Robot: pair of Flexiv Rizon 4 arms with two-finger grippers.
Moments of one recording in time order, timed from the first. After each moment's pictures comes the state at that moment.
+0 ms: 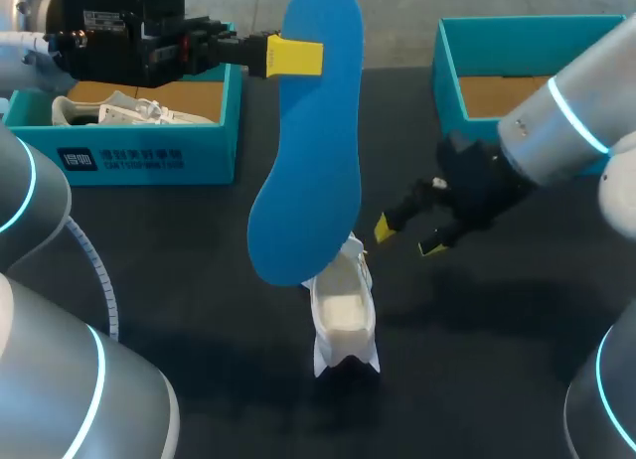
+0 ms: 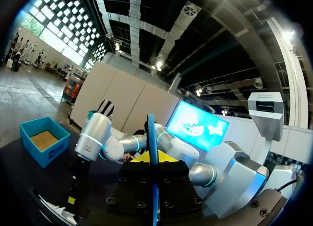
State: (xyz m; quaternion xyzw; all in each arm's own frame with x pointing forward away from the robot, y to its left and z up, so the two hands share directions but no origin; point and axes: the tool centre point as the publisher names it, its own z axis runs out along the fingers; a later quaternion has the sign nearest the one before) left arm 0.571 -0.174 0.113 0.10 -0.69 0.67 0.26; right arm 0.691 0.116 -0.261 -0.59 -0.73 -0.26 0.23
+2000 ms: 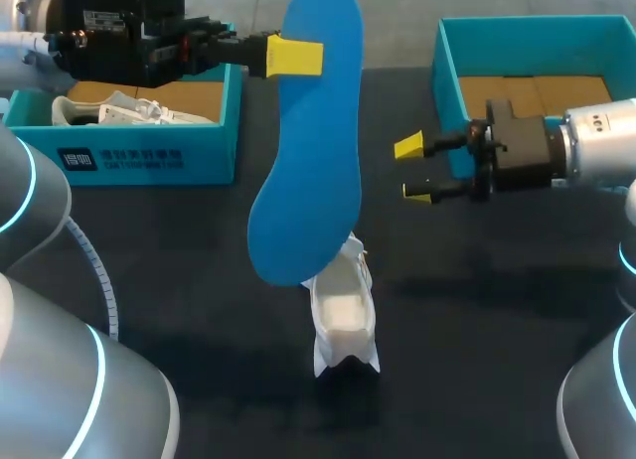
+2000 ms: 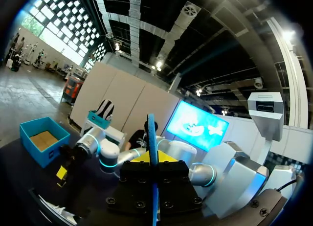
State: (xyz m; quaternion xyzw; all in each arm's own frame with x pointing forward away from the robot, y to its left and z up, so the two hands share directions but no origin) left arm 0.571 -0.174 0.113 0.10 -0.69 0.67 0.26; right arm 0.738 0.123 -0.175 -0.52 -0.57 -0.50 0.39
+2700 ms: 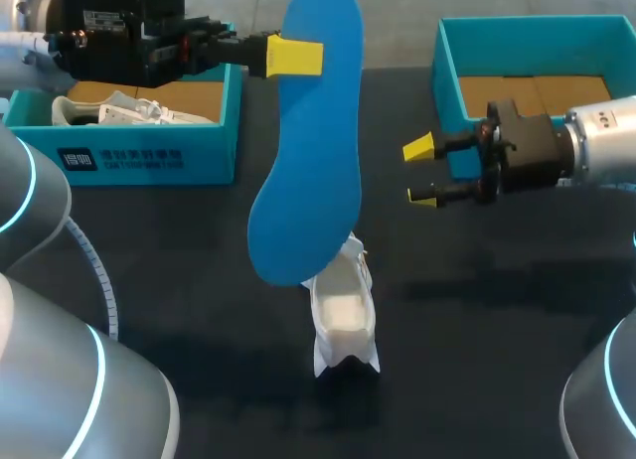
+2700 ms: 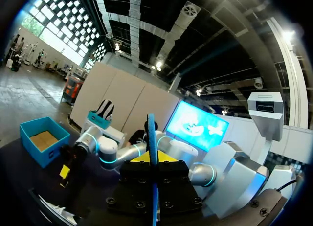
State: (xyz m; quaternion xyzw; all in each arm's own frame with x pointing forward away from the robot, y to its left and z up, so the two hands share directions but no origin) left arm 0.571 -0.174 0.113 0.09 -0.69 0.67 0.26; right arm 0.731 0.115 -0.173 -0.51 -0.58 -0.48 0.42
